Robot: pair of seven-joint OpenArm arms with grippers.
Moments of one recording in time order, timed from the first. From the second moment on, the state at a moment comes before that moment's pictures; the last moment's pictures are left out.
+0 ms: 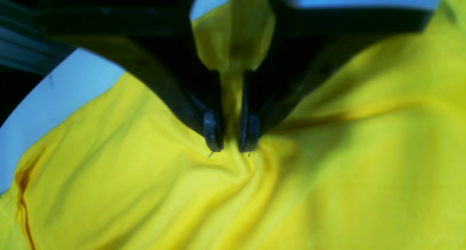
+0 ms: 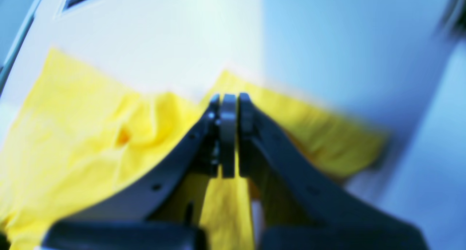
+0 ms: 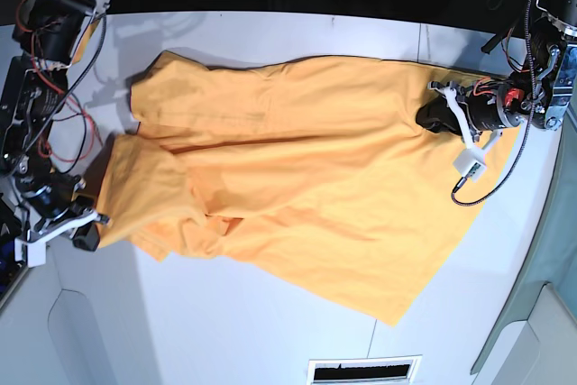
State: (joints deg) left arm 0.2 -33.5 11.3 67.4 -38.1 -37.7 39.8; right arm 16.3 9.1 24.9 73.9 20.7 25.4 -41.2
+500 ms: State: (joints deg) left arm 0.3 -33.4 11.4 67.3 -43.9 -38.8 43.9; right arm 14.5 13.7 22.6 73.3 35.4 27.4 -56.7
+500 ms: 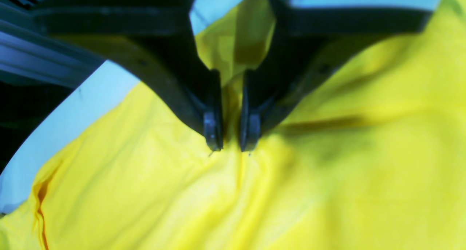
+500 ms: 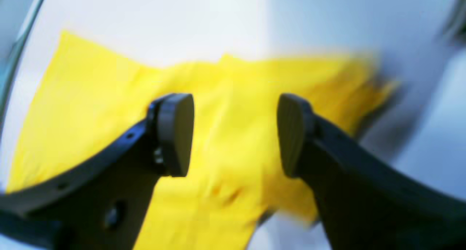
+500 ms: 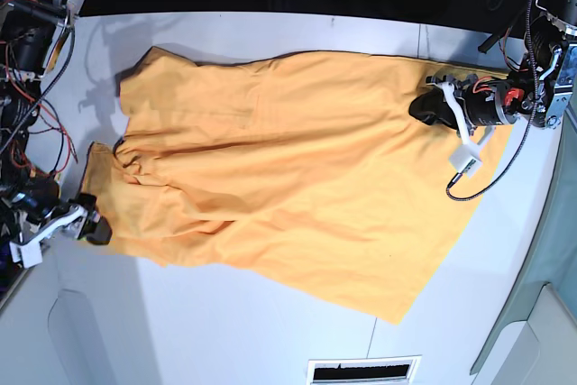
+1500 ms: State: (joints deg) left arm 2.9 -37.6 11.5 83.2 -40.7 -38.4 45.0; right arm -17.0 9.4 18.3 82.6 35.7 29.7 -42.5
